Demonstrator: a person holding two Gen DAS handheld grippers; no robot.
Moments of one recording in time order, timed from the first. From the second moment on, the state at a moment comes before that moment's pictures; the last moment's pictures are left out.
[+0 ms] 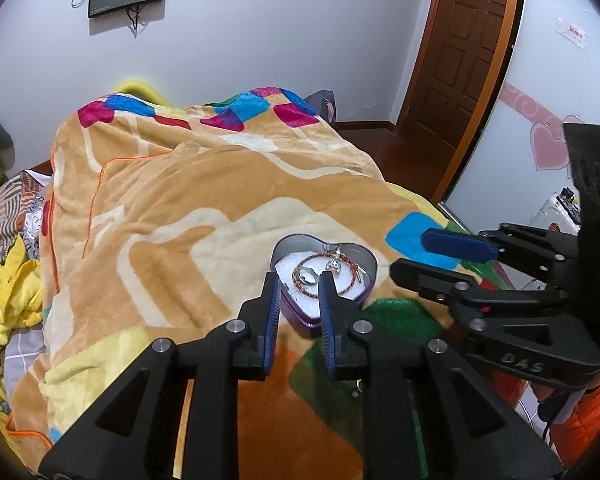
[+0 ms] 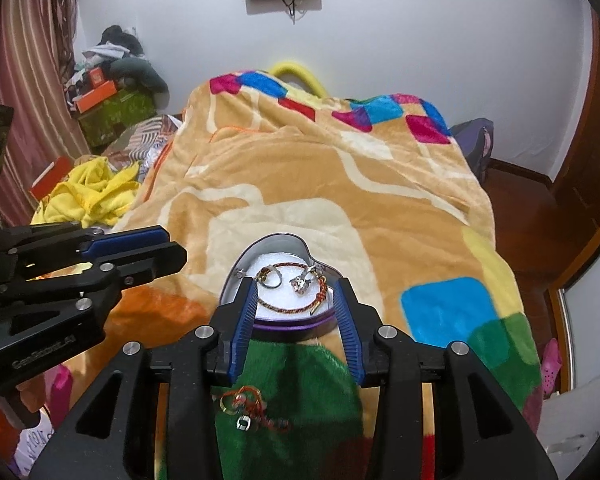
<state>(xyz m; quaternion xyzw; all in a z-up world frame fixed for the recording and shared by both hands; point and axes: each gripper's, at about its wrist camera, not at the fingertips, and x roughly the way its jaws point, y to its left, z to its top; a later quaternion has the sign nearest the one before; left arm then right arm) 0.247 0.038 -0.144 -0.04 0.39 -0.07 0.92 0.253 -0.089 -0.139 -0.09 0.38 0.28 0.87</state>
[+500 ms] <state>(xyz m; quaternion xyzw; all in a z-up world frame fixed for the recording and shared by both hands) 0.202 0.029 -0.158 -0.04 0.41 -0.07 0.91 0.217 -0.113 -0.139 -0.07 0.39 0.26 0.88</state>
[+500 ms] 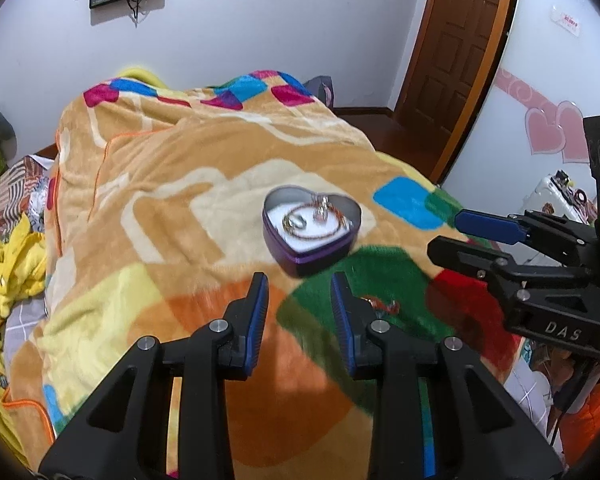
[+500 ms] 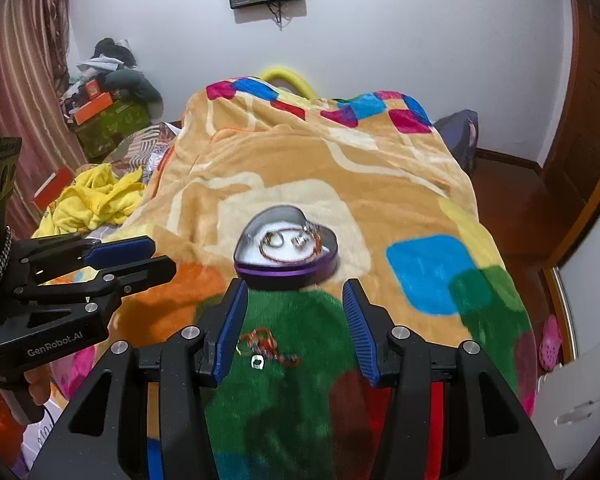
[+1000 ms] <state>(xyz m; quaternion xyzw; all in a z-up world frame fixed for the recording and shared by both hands) 0.190 0.024 -0.197 -0.04 0.45 -0.08 0.89 0.204 -0.124 -0.190 -0.04 0.46 0.26 0.85</state>
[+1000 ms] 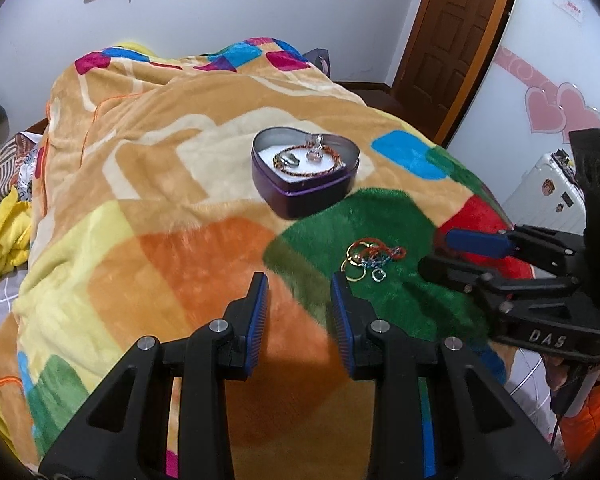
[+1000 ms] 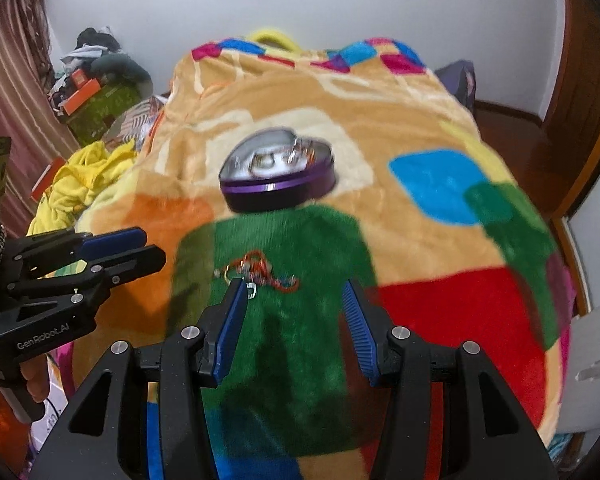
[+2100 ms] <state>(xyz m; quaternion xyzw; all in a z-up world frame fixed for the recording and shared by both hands) 0.209 -0.015 -0.230 -0.04 0.49 -0.16 0.86 0.205 -0.132 -0.200 -0.04 0.44 0.27 0.86</state>
